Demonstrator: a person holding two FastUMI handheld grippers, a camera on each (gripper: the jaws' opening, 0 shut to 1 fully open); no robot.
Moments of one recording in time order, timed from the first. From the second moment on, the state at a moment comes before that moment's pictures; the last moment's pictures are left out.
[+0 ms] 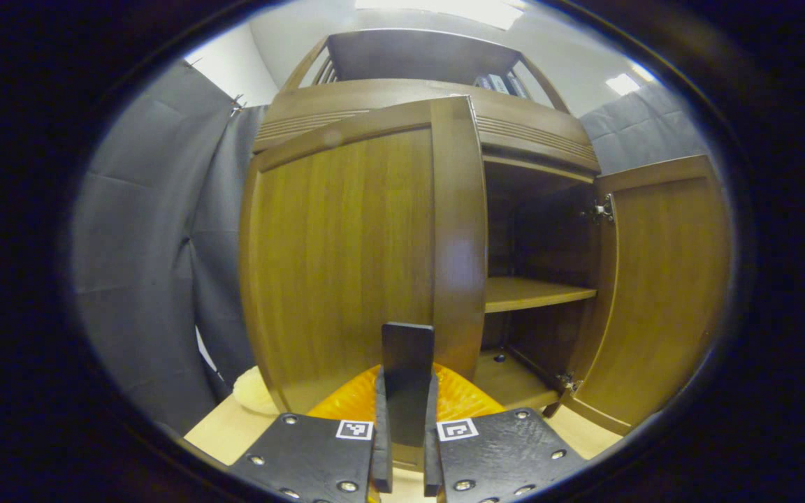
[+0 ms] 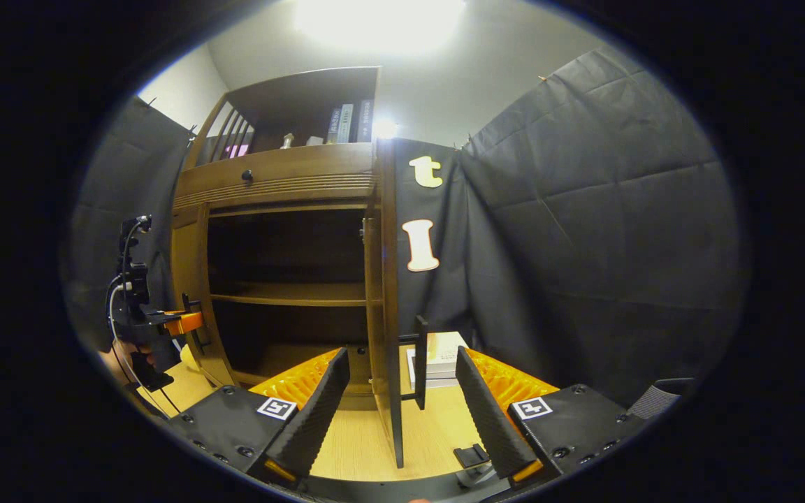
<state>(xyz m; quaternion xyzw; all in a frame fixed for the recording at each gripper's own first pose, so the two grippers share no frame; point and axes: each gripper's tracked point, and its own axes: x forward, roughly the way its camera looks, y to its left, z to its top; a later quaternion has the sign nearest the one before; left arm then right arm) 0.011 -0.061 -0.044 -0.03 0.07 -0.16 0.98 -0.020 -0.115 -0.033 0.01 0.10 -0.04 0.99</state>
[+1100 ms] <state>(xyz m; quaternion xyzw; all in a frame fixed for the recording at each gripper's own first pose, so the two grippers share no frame) -0.039 0.090 -0.051 -0.05 0.07 -0.10 0.99 0.029 0.034 -0.045 0.00 0.10 0.15 0.98</state>
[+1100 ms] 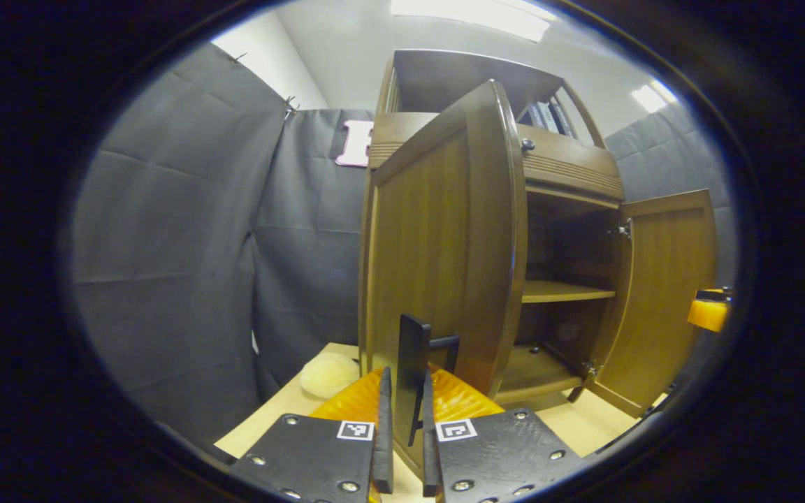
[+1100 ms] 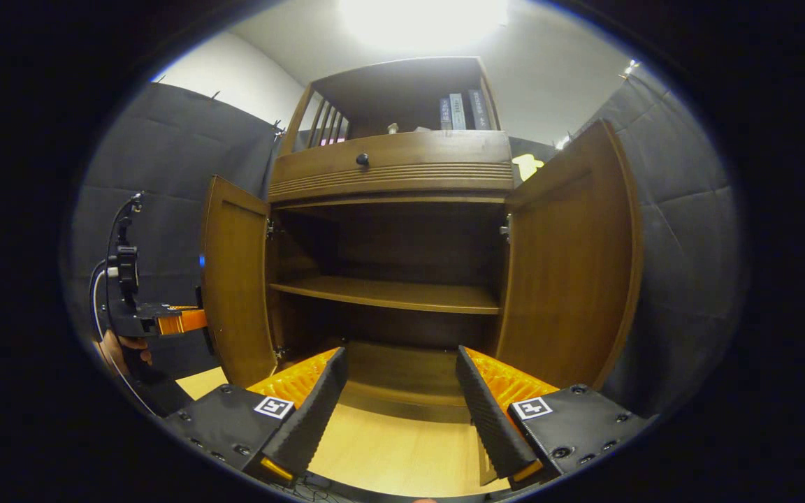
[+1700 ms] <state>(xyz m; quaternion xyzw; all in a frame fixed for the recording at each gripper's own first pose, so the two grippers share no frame) -0.041 0.167 -0.059 -0.04 0.06 -0.06 1.00 0.058 0.088 -0.050 0.00 0.11 0.20 0.98</state>
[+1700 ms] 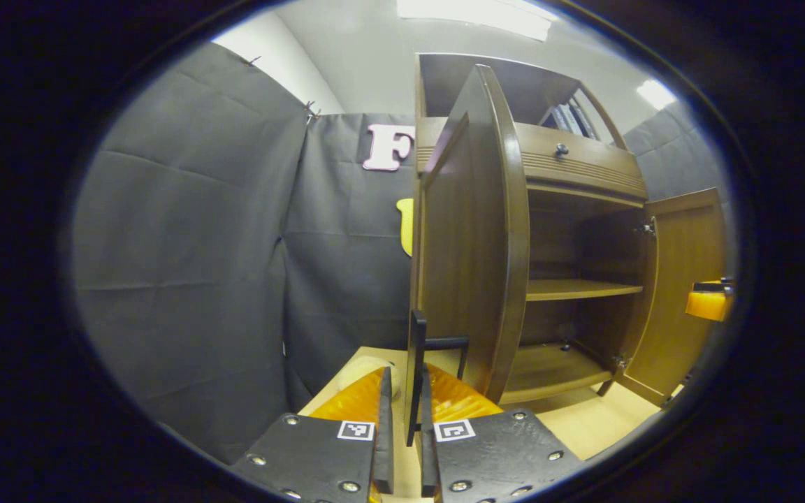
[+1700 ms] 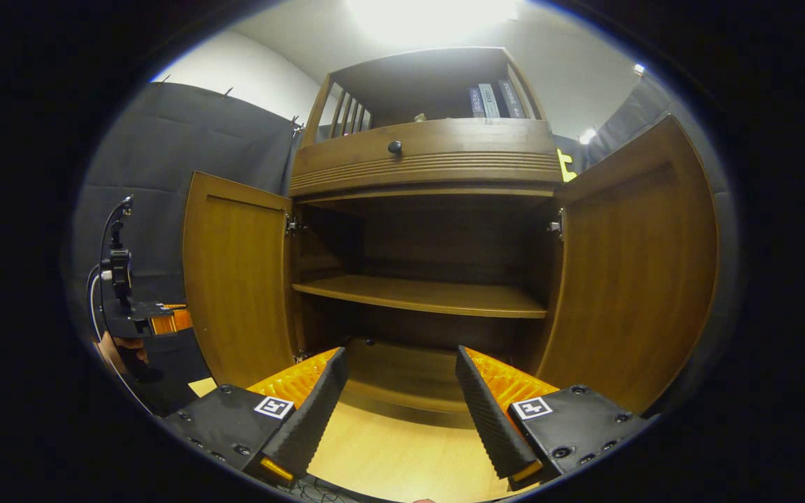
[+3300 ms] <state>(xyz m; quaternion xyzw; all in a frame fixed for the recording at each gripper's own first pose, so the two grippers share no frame) -0.147 0.115 0.045 -0.01 0.01 -0.09 1.00 0.015 0.001 -0.008 0.00 0.06 0.07 1.00</state>
